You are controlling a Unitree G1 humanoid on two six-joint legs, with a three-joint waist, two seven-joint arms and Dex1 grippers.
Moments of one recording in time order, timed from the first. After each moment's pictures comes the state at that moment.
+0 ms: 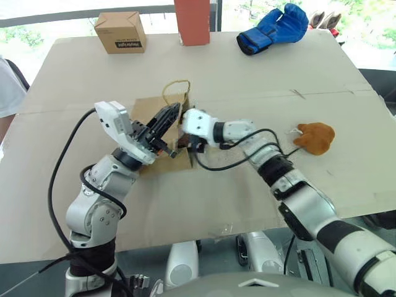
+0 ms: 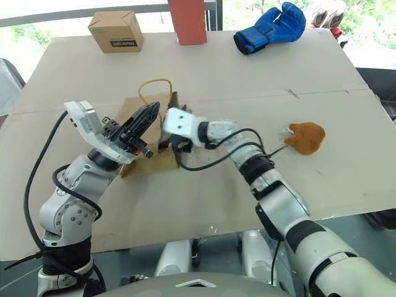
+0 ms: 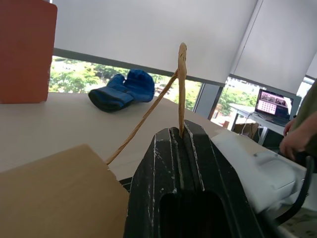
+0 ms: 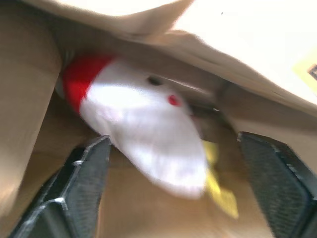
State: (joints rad) left arm -0.13 0.41 0.23 -0.48 -0.78 0.41 -0.49; right arm -0.82 -0.07 0.33 0.53 -0.04 -0.08 0.86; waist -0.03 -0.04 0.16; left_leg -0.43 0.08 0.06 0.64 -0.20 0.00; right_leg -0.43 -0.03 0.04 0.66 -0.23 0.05
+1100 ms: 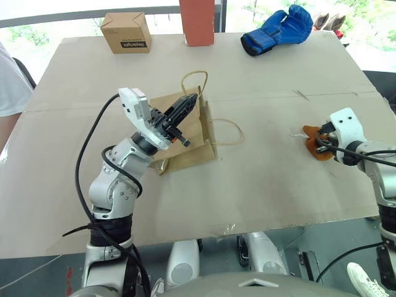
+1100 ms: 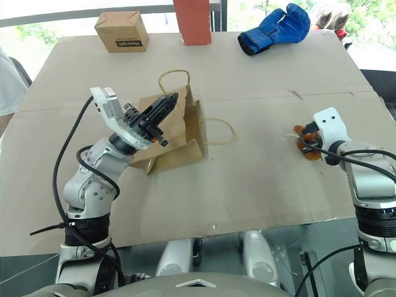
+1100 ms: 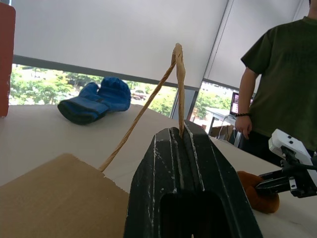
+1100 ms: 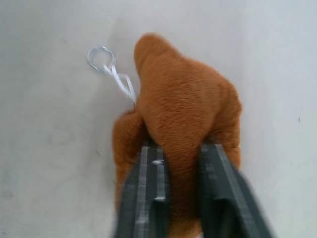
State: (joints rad) left arm -0.31 0.34 0.14 -0.29 -0.72 0.39 -0.61; right arm -0.37 -0.67 -0.09 -0.30 0.08 1.16 0.54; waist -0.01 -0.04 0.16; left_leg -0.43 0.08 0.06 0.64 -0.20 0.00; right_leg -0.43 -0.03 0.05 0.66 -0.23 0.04
